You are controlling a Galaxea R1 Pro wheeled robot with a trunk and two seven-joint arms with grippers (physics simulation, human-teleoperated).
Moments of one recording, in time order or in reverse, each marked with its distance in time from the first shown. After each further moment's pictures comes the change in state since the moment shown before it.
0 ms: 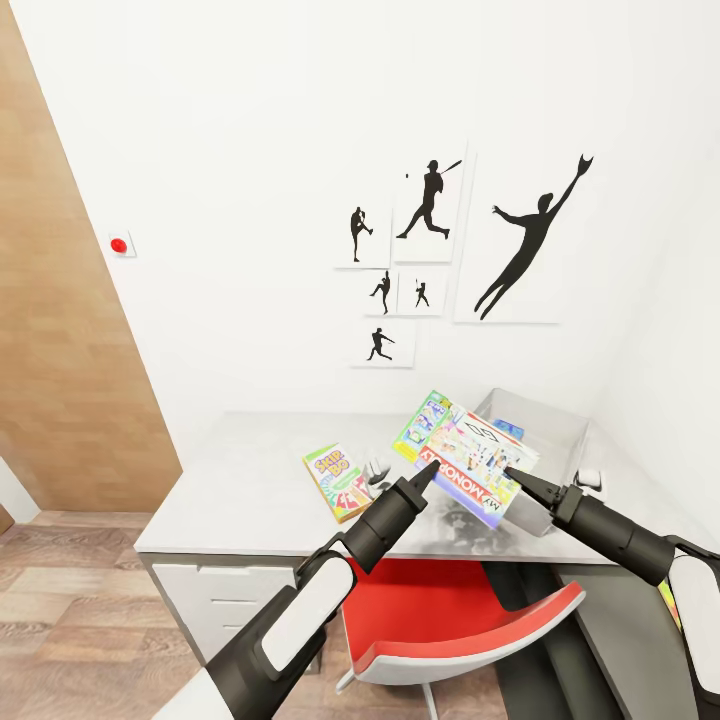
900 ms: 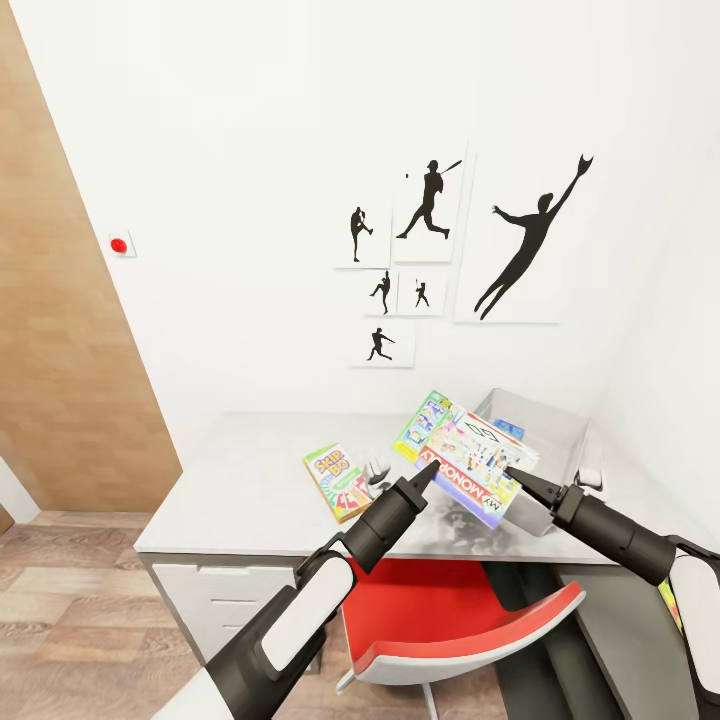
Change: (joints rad) left arm 0.000 0.000 0.000 0.000 0.000 0.001 -0.001; right arm 0.000 -0.001 -0.001 0.000 -0.004 0.000 0.000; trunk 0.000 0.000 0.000
